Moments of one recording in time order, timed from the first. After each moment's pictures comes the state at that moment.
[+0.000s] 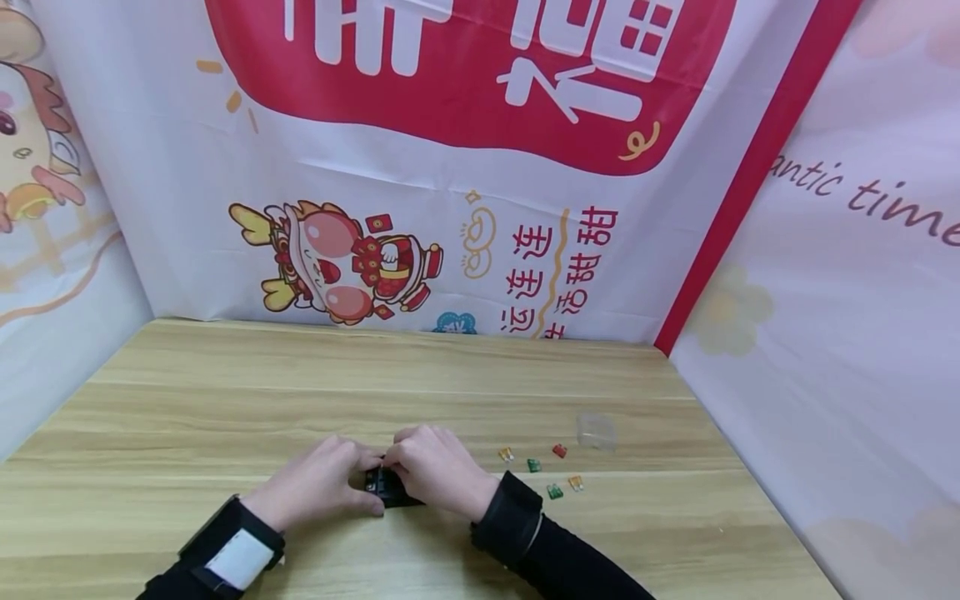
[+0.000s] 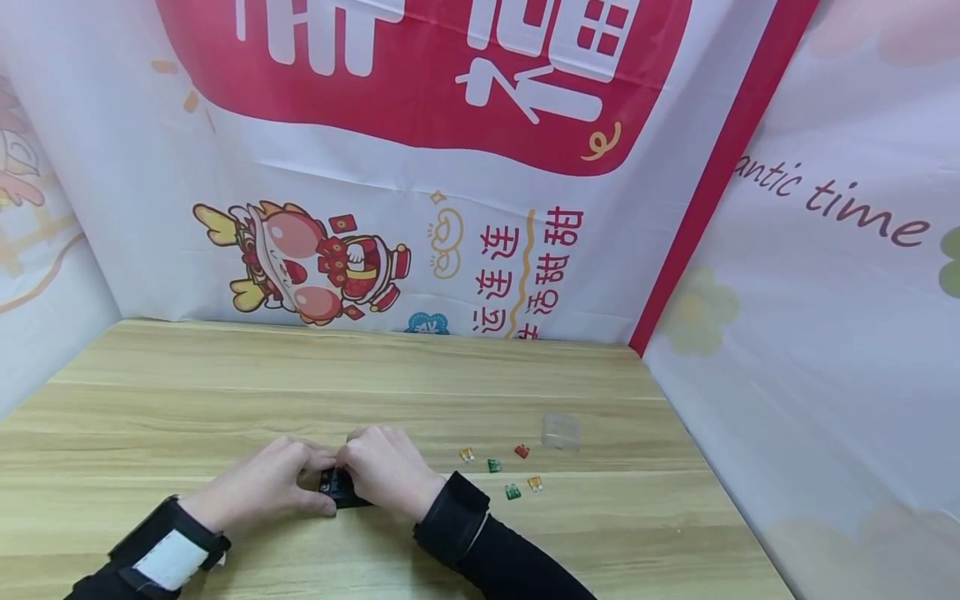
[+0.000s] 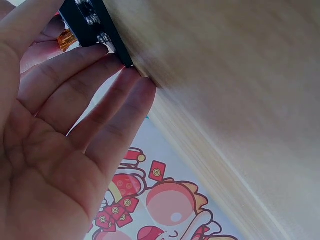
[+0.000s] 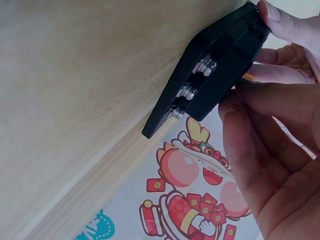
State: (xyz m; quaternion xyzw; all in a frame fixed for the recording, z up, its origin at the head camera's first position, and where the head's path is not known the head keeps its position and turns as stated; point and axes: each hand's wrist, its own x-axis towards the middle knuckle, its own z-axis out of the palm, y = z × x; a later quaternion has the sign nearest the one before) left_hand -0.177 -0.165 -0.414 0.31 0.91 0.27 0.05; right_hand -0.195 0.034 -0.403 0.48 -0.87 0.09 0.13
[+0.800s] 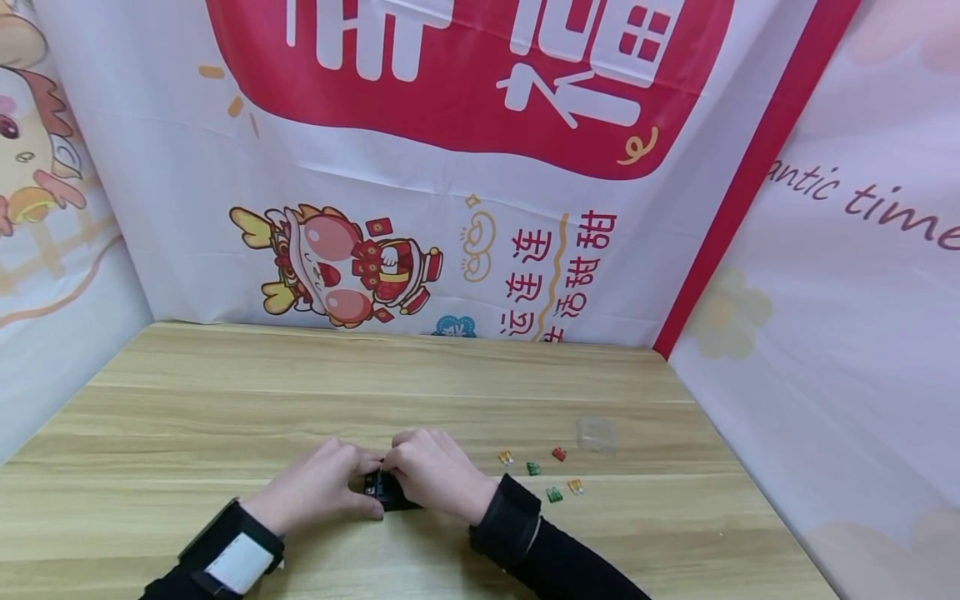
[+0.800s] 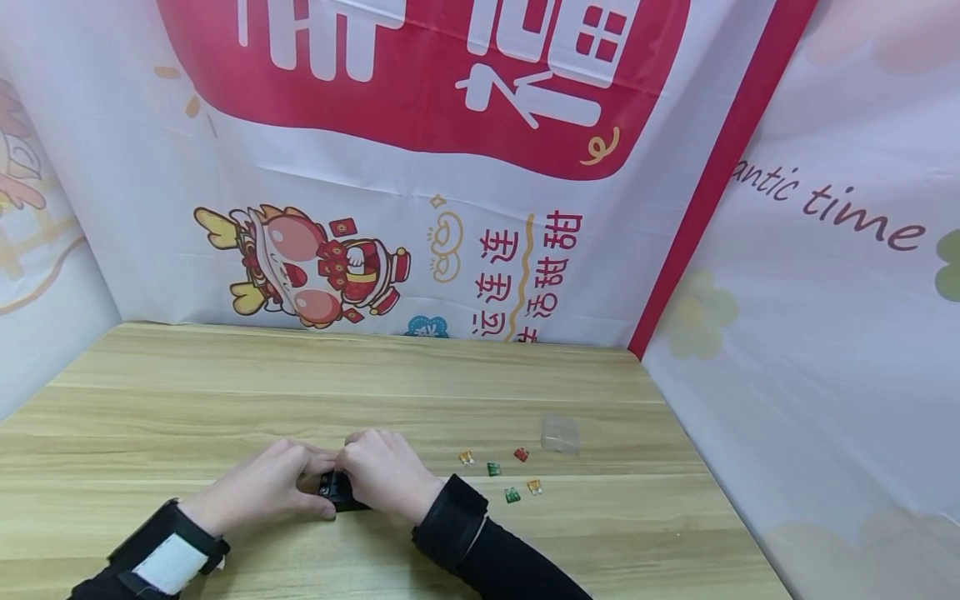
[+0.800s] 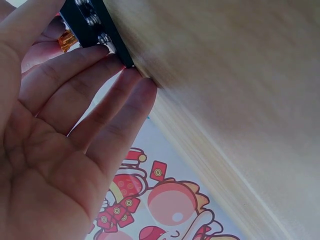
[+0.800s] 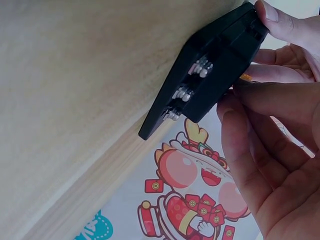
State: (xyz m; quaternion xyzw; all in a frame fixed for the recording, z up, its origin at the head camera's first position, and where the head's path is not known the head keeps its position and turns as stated) left_hand -0.175 -0.166 -0.414 0.32 0.90 0.28 0.04; right_hand -0.192 0.033 -0.402 0.49 -0.86 0.08 0.15
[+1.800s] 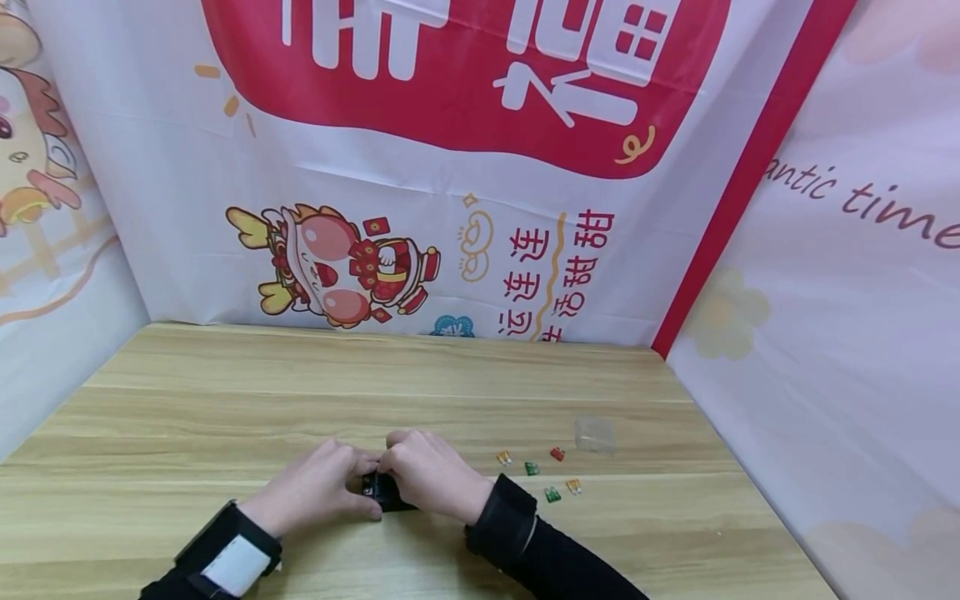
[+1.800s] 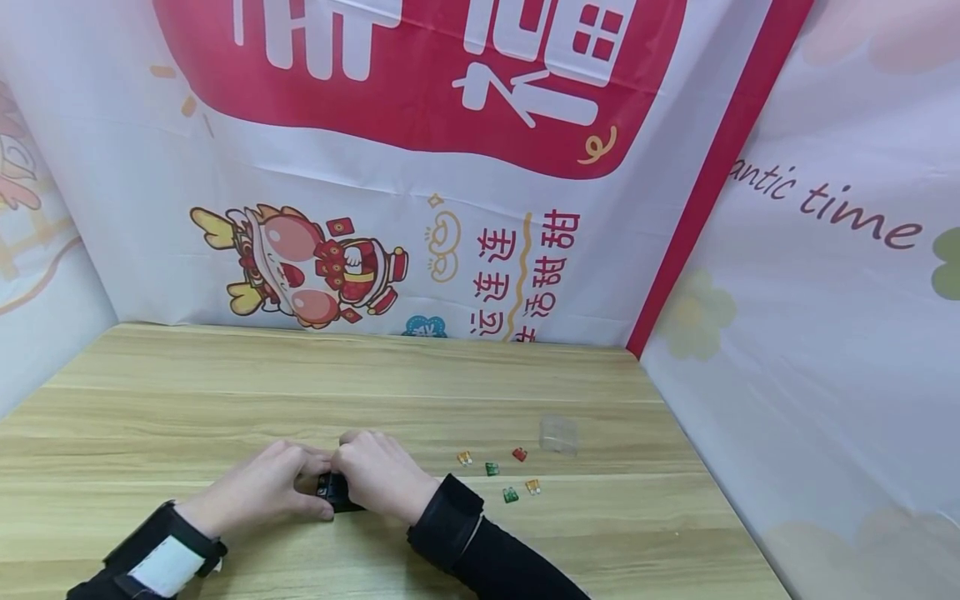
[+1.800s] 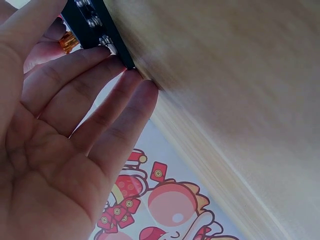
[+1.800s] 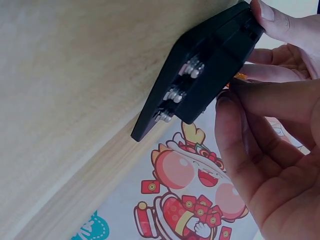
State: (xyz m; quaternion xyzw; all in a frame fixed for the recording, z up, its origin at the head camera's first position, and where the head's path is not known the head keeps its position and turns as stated) left_hand -0.174 -0.165 -0.416 0.31 0.91 0.28 0.04; right_hand -0.194 0.030 -0.403 0.49 -0.86 0.08 0.13
